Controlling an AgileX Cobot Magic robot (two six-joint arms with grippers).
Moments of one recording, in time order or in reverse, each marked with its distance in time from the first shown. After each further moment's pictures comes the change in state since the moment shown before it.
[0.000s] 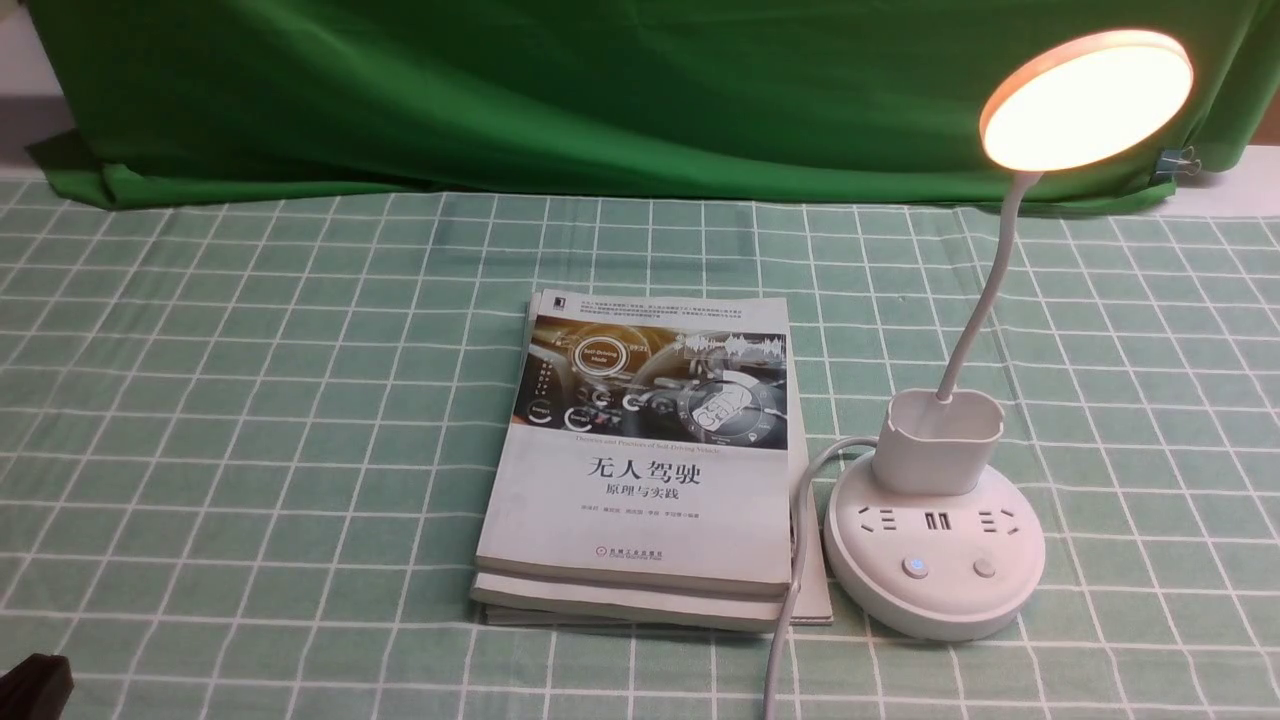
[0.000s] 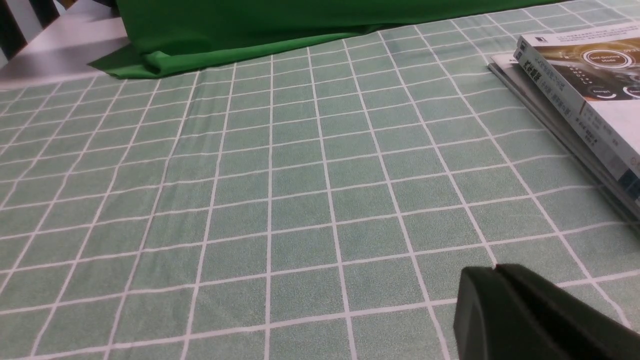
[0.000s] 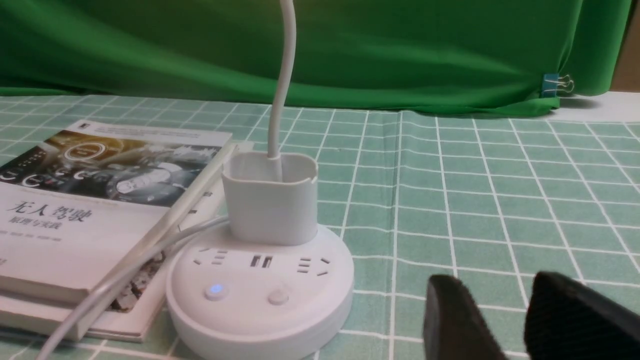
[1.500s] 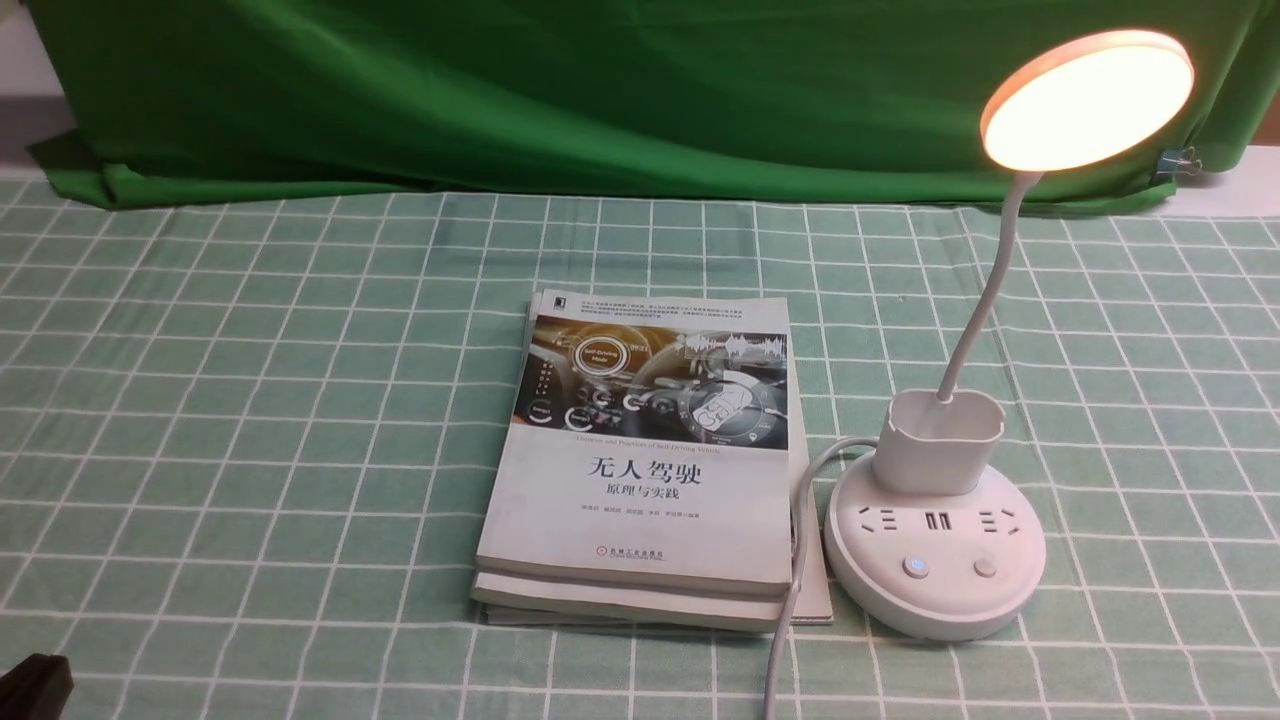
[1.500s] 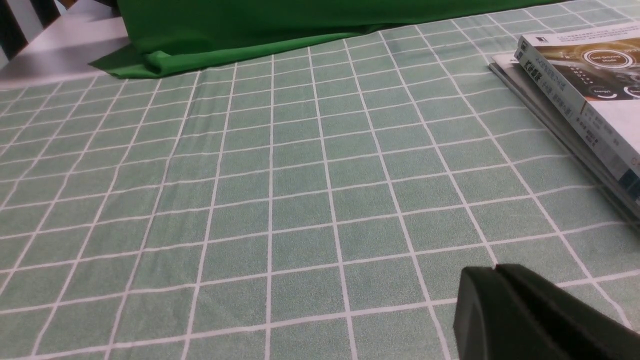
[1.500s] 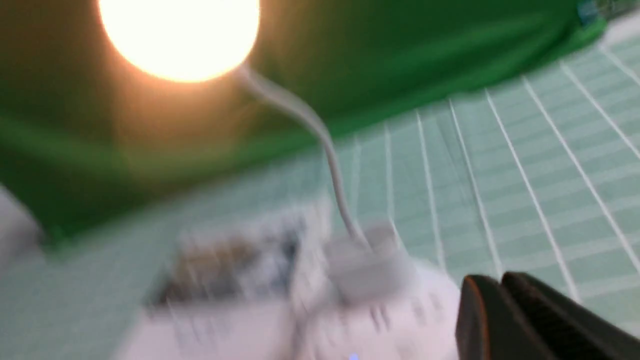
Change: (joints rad) right arm 0.017 0.285 -0.397 0.095 0.305 0.314; left arm 0.000 0.000 0.000 0.000 0.000 0.000
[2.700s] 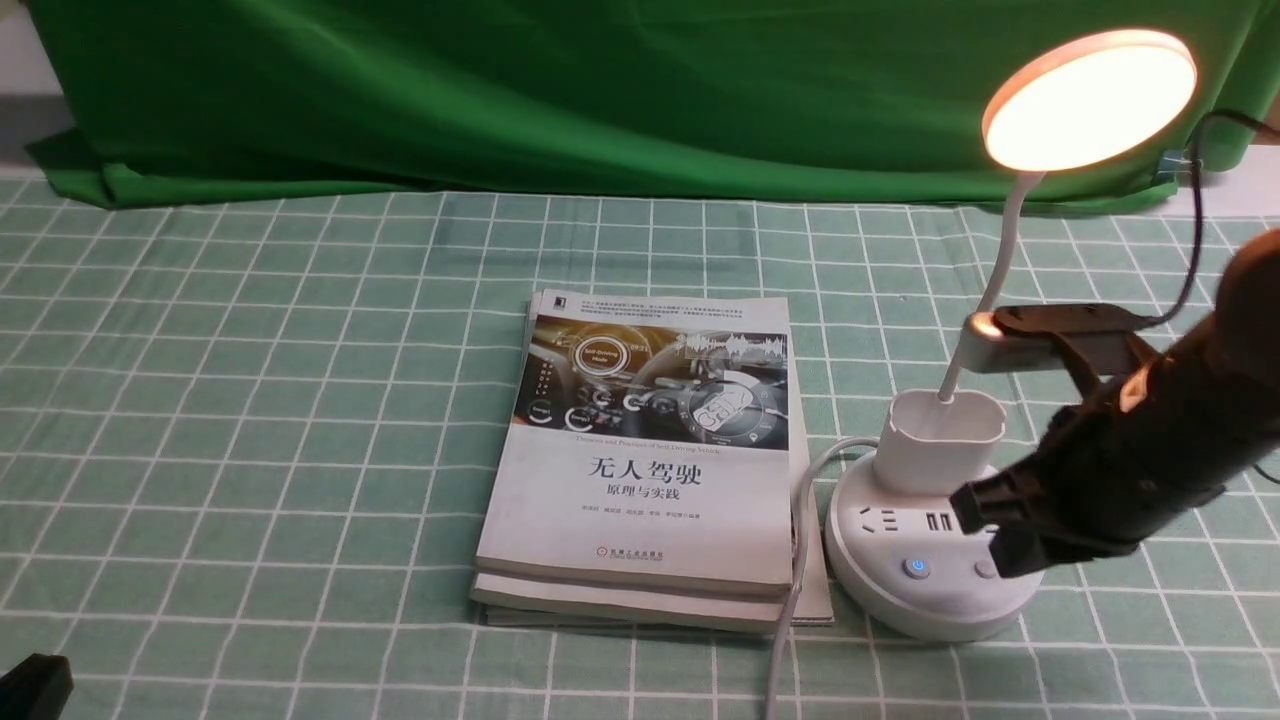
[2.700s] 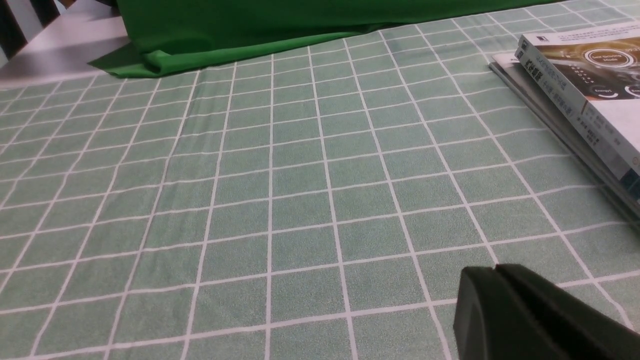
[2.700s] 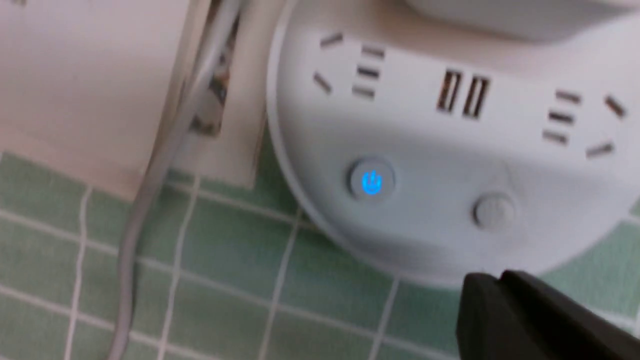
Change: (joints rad) right arm 0.143 1.306 -0.603 0.084 0.308 -0.344; left arm 0.000 0.000 0.000 0.000 0.000 0.000
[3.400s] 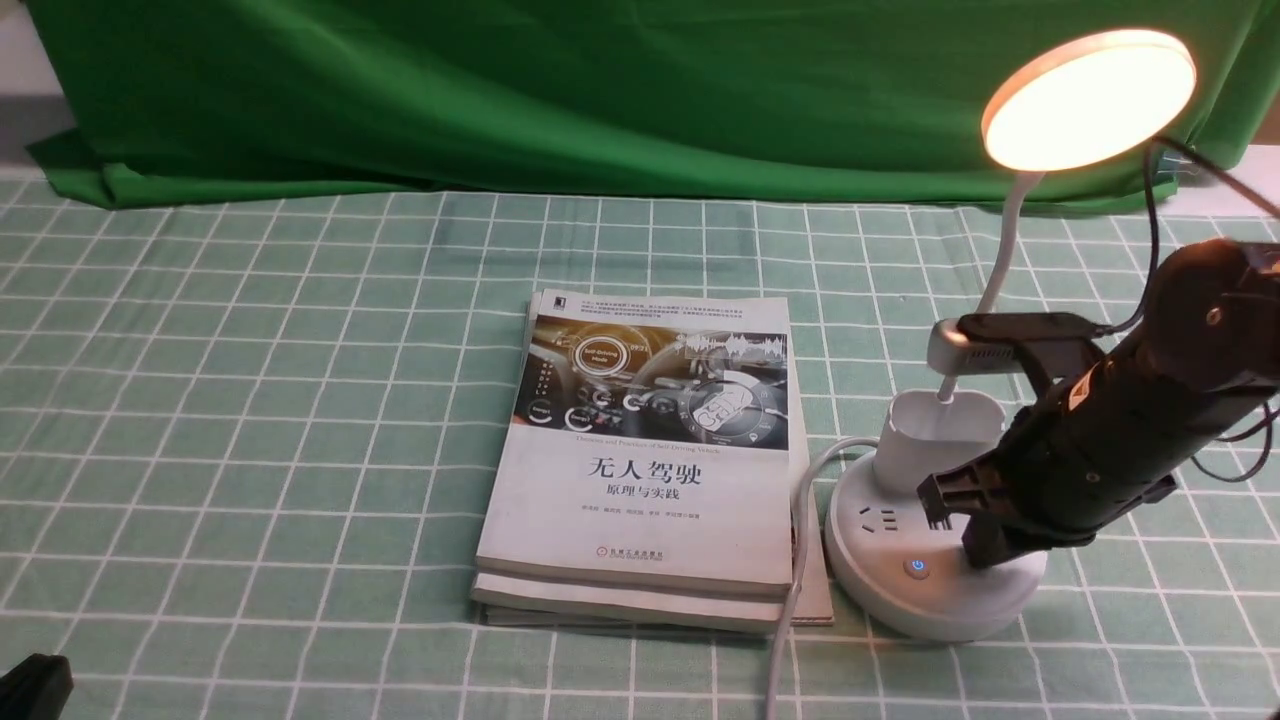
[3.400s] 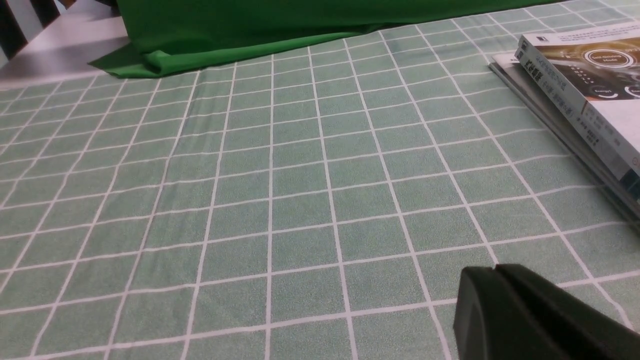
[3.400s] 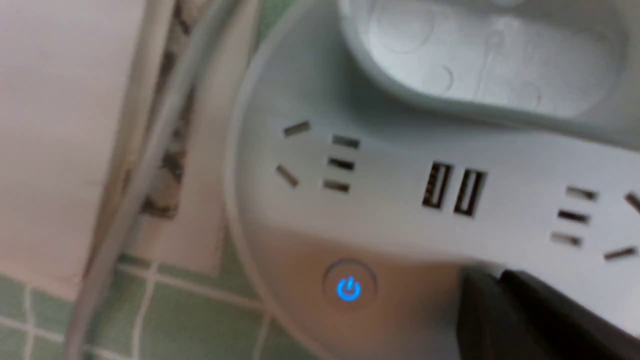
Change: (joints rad) right arm -0.011 0.128 -0.029 0.002 -0.086 -0.001; left arm 0.000 0.000 0.000 0.000 0.000 0.000
